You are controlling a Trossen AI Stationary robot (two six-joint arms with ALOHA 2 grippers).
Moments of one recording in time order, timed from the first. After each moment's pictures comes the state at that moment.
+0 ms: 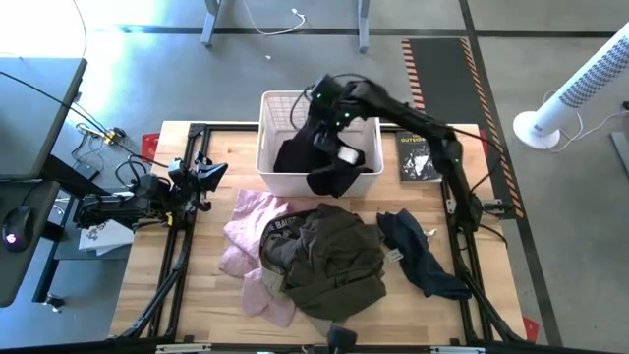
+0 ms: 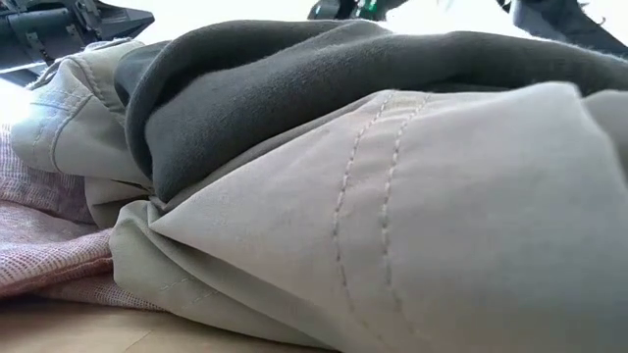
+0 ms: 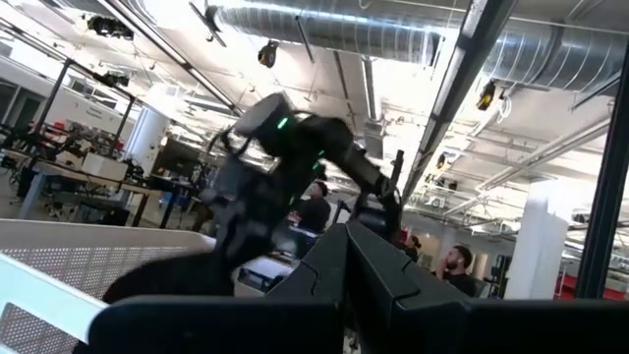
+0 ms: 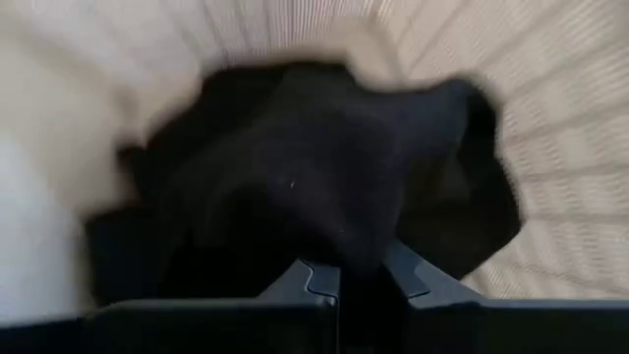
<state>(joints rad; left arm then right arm) 0.05 0.01 0.03 0.47 -0.31 -0.19 -0.45 2.18 2.31 -1.24 0.00 -0.15</state>
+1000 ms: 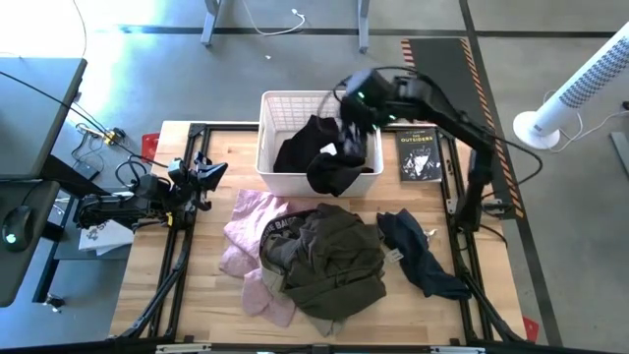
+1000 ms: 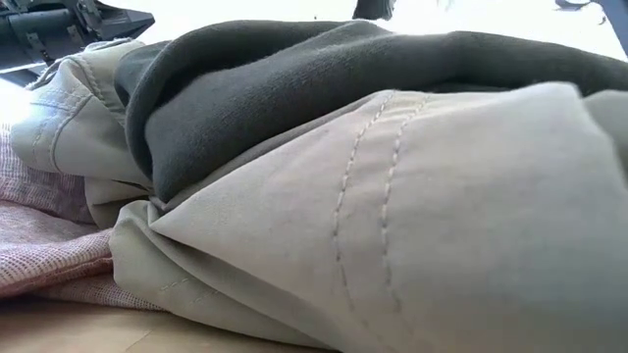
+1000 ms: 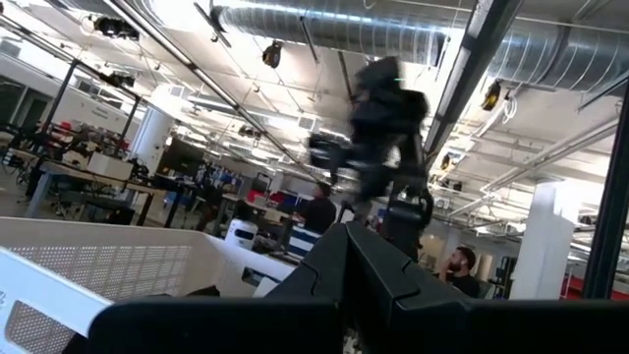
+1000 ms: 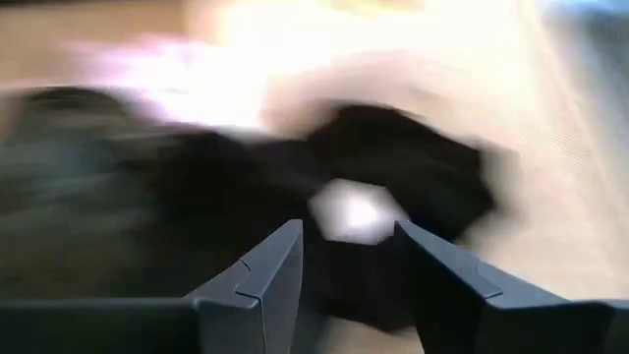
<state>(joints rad) 0.05 0.01 0.03 0.47 -0.32 -0.19 -0.29 1.85 2.31 -1.39 -0.09 -0.18</state>
